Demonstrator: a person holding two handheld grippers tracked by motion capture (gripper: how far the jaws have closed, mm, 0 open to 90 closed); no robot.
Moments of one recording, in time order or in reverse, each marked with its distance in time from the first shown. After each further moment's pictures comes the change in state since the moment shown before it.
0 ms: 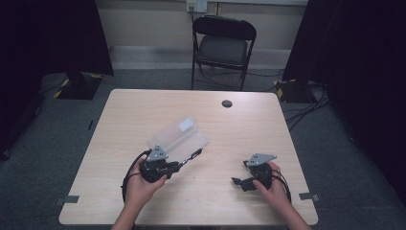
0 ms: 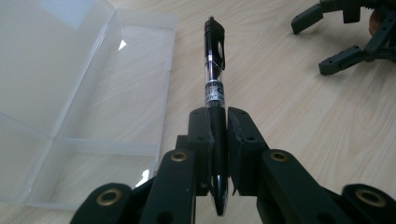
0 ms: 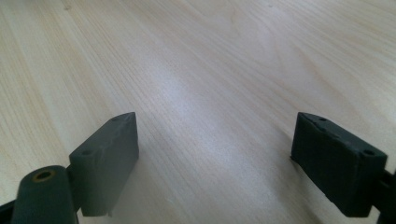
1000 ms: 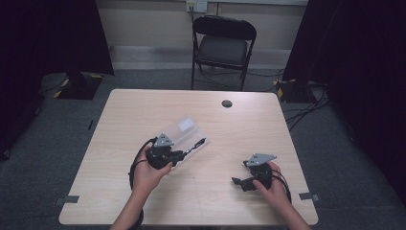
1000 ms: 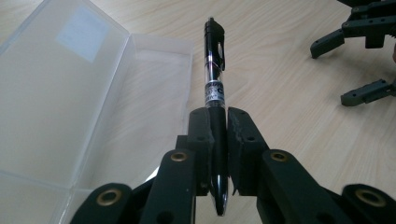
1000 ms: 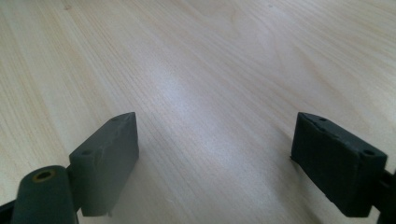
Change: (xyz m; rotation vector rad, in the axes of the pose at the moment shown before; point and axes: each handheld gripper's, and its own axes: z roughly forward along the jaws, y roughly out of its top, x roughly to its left) left arm 0.014 0.030 0.018 0.009 0.030 -0.001; right arm 0.000 0.000 0.000 0.000 0.000 0.000
